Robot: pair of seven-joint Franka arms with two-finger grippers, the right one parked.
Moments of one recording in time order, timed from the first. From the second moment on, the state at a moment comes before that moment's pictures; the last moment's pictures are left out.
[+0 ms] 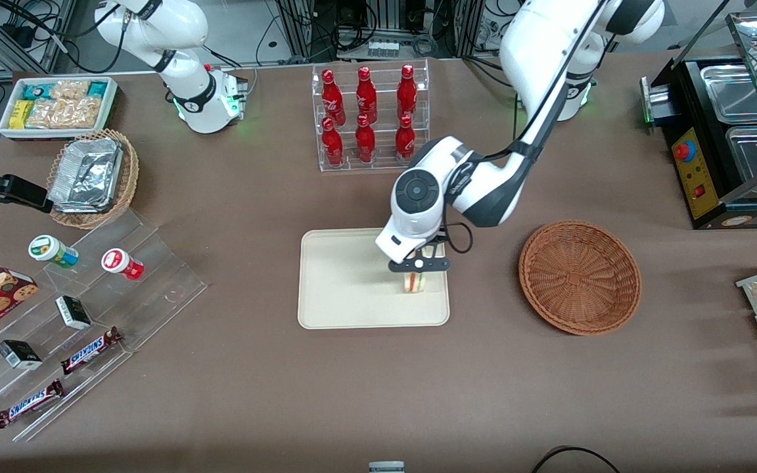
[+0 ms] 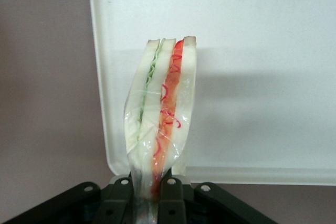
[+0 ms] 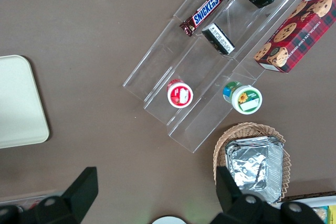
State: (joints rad) arm -0.63 0.62 -0.12 -1.54 0.02 2.04 -0.75
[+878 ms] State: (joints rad) arm -0.64 0.68 -0.12 -1.53 0.04 2.11 -0.76
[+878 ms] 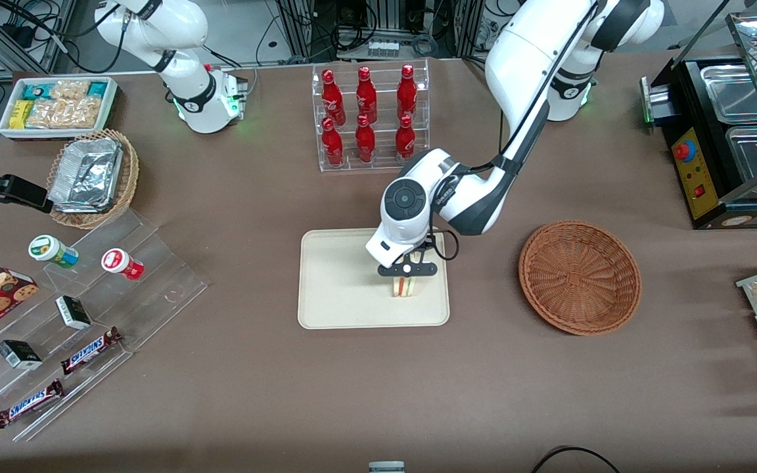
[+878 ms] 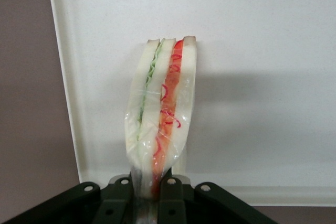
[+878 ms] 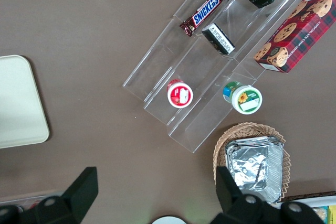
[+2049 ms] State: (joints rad) arm -0.64 0.65 -0.11 -1.47 0.07 2.09 -0.84
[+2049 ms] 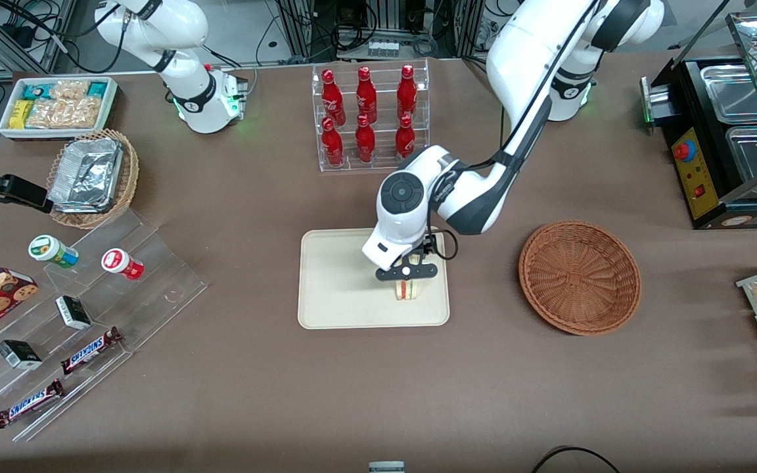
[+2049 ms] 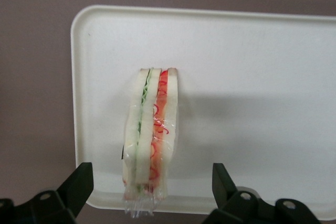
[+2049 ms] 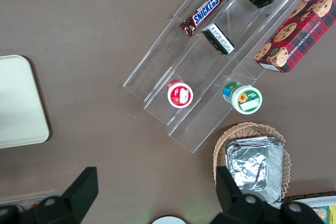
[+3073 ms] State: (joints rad) arm -0.25 0.40 -0.09 -1.47 0.03 1.75 -0.49
